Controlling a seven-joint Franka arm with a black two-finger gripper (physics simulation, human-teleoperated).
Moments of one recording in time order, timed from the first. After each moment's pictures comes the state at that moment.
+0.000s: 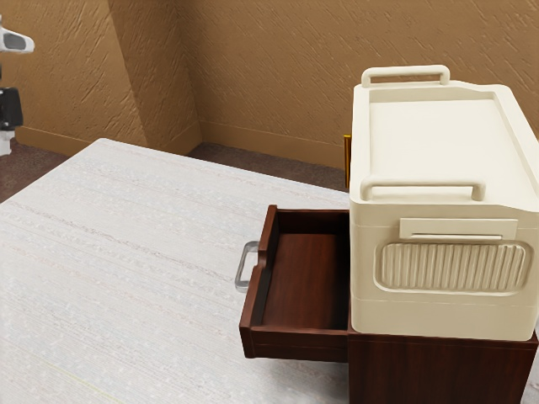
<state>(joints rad) -0.79 -0.18 1.04 -1.48 0.20 0.90 0.07</state>
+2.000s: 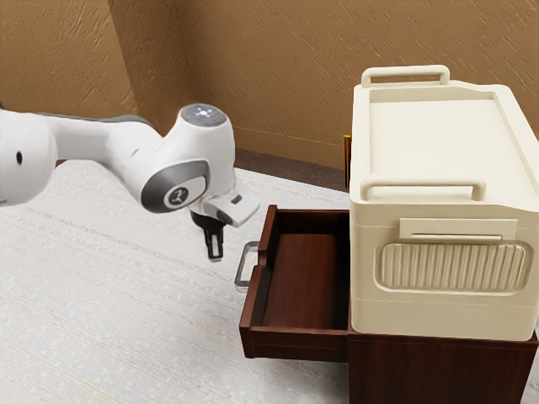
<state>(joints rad) -0.89 0.05 0.66 -2.14 0.21 2.19 0.54</state>
